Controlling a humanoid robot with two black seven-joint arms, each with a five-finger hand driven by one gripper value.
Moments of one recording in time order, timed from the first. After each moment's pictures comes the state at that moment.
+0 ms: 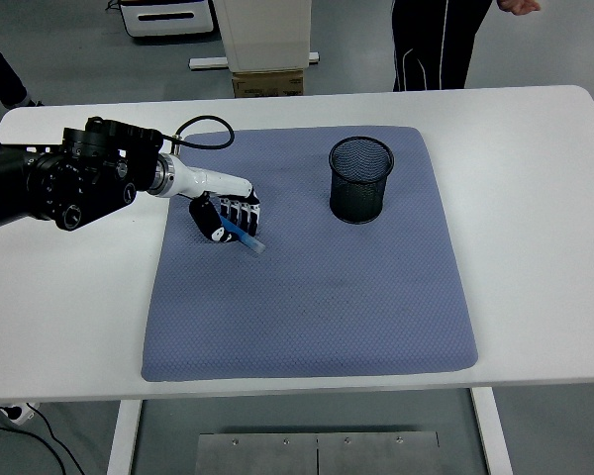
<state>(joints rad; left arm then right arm) -1.42 0.23 0.57 -0.71 0.87 -0.27 -0.40 0.05 0.00 0.29 0.23 -0.10 0.04 0.10</state>
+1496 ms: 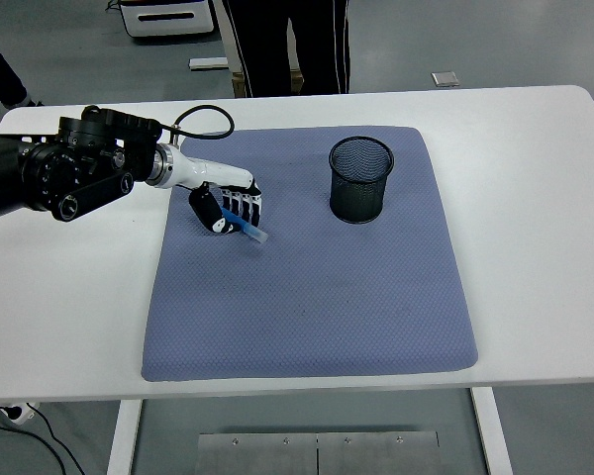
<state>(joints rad) -1.44 0.24 0.56 -0.71 0.87 -0.28 -0.41 0.05 0.00 0.29 0.23 -0.10 0.04 0.10</state>
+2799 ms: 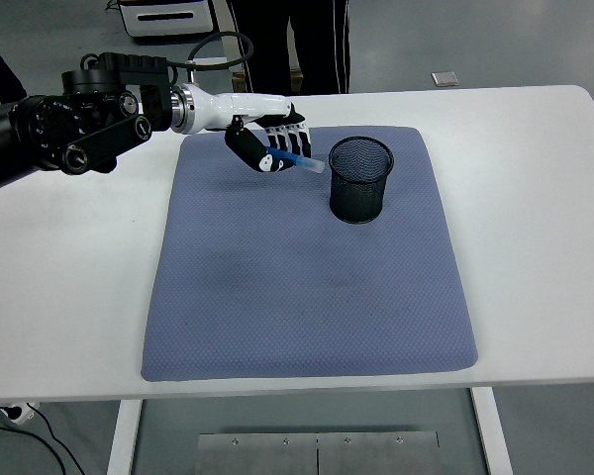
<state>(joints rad) -1.50 0.23 0.35 -0.70 0.74 -0.28 -0.41 0.05 0.00 0.29 0.23 -0.10 0.04 0.10</state>
